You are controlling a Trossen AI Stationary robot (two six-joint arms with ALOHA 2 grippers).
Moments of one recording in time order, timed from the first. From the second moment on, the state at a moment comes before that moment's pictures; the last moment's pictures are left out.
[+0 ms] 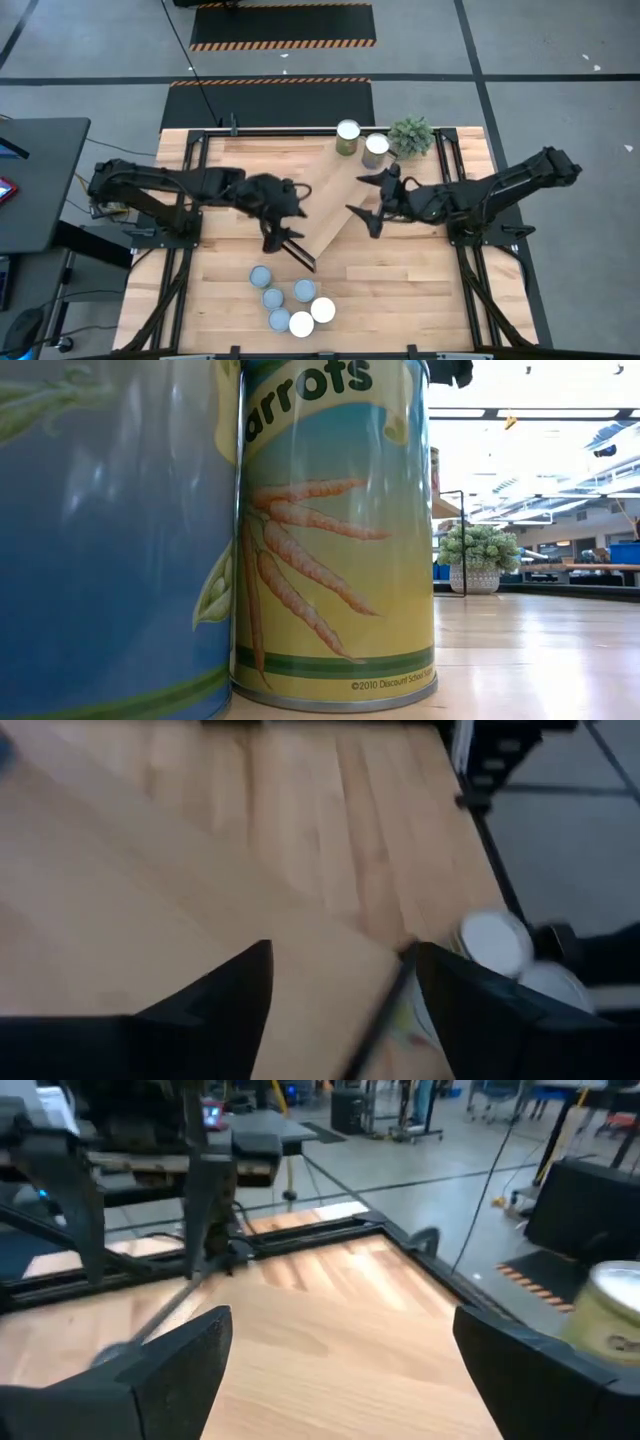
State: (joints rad) left arm -0.13 1.39 1.31 -0.63 0.06 -0.11; right arm 0.30 1.18 0.92 -0.01 0.67 0.19
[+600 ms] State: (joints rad) left arm -0.46 1.26 1.27 -0.81 -0.15 -0.26; right arm 0.48 1.44 1.12 -0.07 0.67 0.39
